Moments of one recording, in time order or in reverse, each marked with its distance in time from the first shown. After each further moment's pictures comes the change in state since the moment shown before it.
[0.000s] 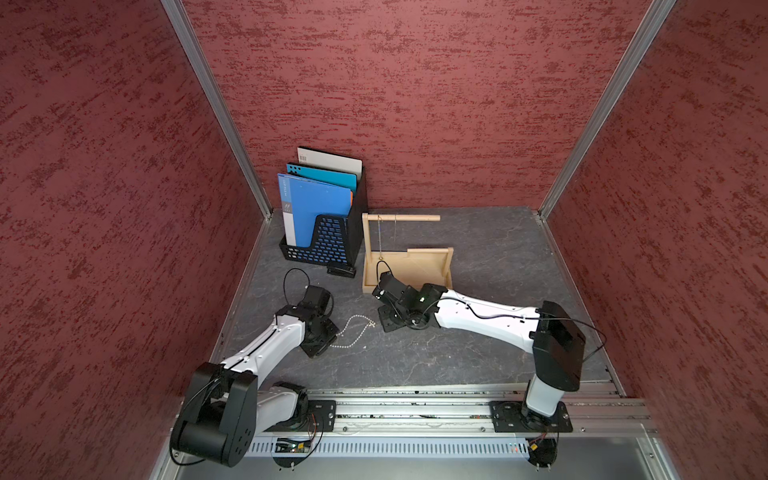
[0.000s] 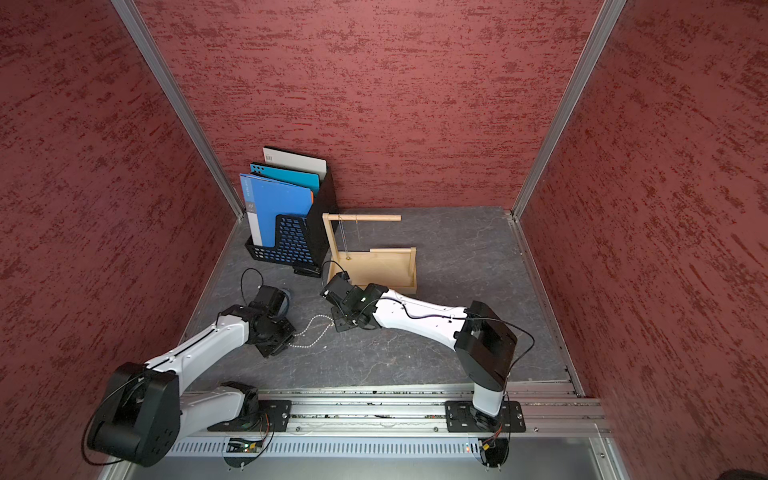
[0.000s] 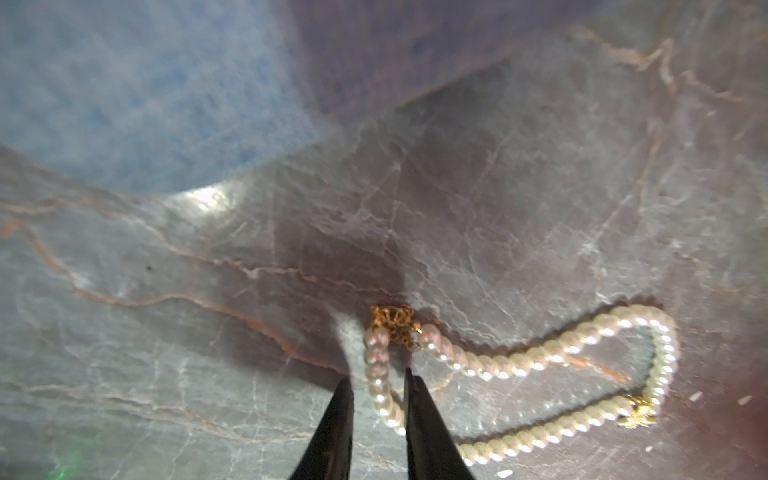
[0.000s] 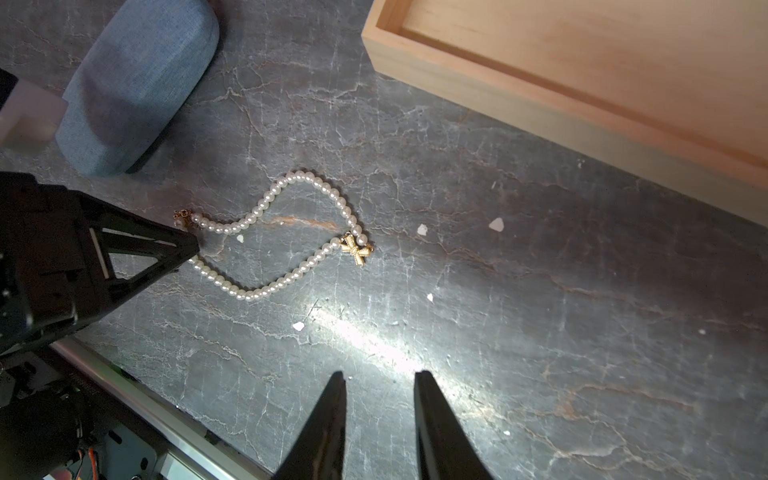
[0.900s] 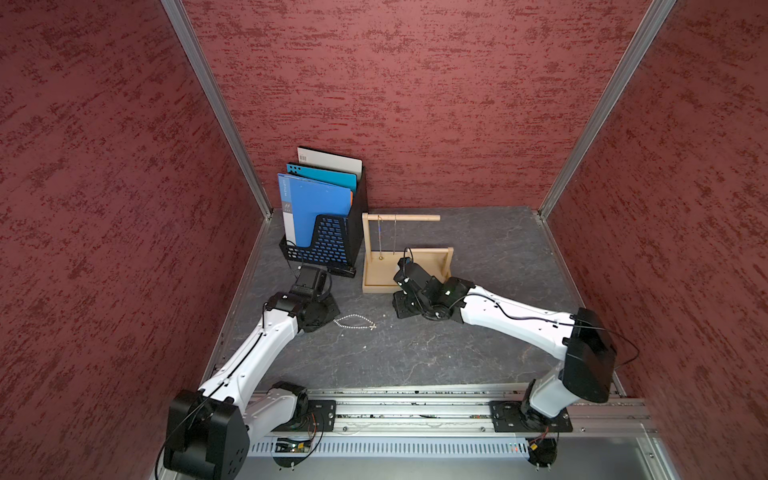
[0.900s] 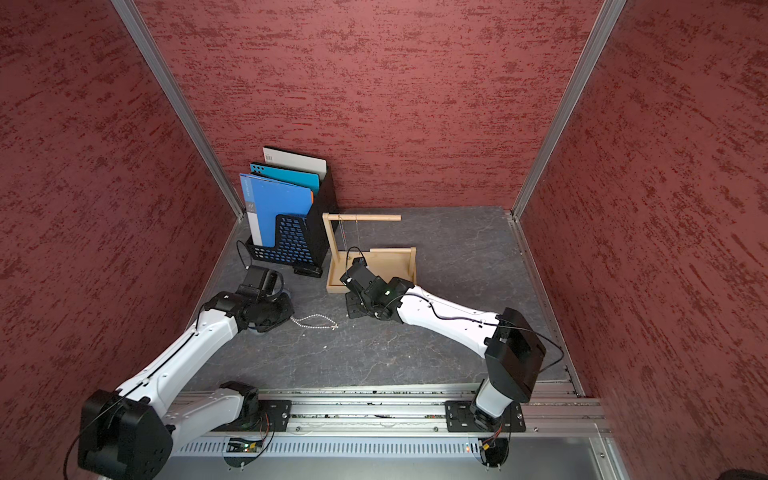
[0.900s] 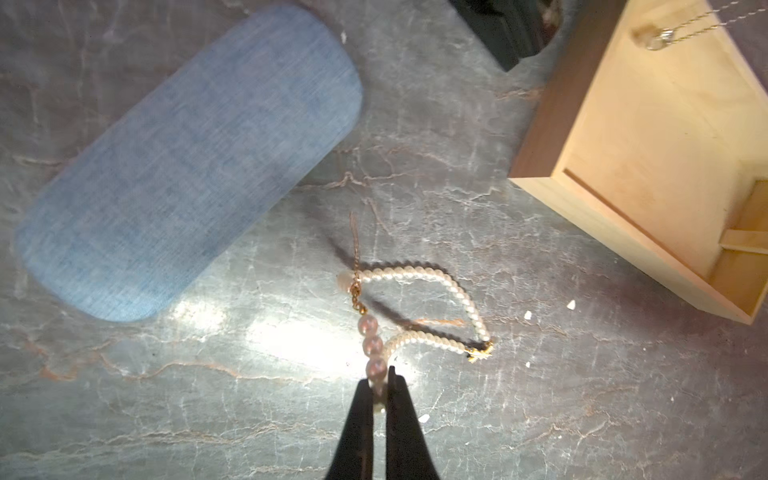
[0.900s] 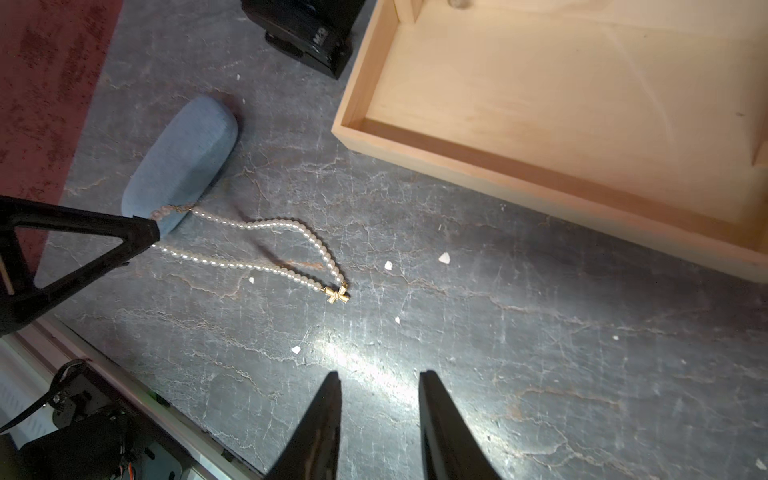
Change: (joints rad) left arm -0.029 -0.122 0.241 -0.081 -0.035 0.335; right arm -0.082 -0.180 -0.112 0.099 -0.002 -0.019
